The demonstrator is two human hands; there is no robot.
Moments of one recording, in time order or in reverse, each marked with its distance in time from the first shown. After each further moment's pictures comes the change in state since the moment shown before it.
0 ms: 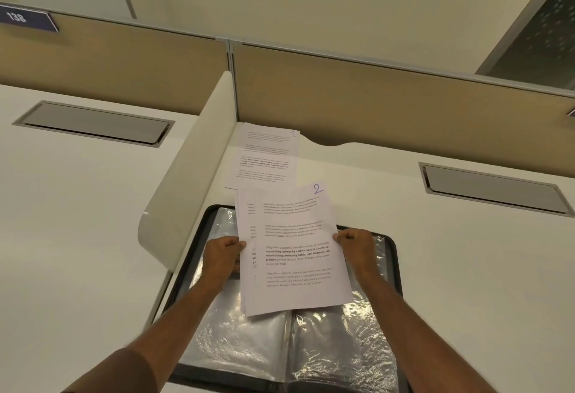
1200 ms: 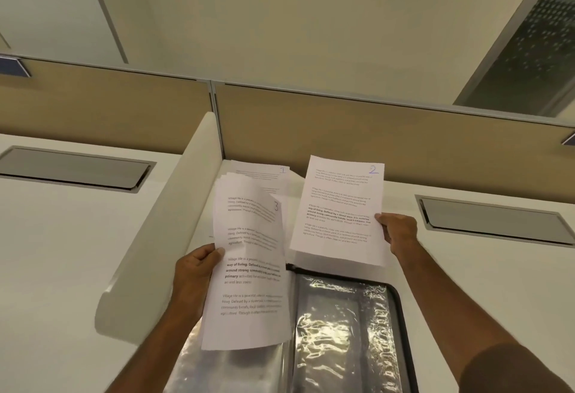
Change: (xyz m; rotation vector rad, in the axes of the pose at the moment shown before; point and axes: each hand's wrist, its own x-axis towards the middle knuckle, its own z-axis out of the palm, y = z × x) left_hand 0.023 0.097 0.004 -0.265 0.007 0.104; right_hand 0.170 -0.060 -0.079 0.342 0.270 0.215
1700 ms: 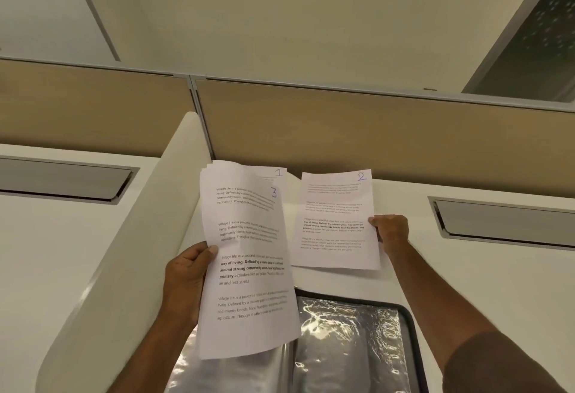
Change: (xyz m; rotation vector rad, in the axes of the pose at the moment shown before) left_hand 0.050 0.009 0.037 -0.093 0.031 -0.018; right_hand 0.085 0.018 0.047 -0.376 0.080 0.005
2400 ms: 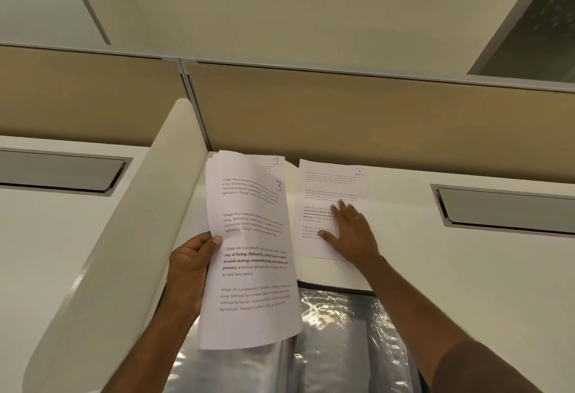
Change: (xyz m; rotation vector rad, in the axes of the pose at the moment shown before) left_hand 0.000 0.002 0.019 -0.006 -0.018 -0.037; right_hand -0.045 0.036 0.049 -0.962 -0.252 -0.831
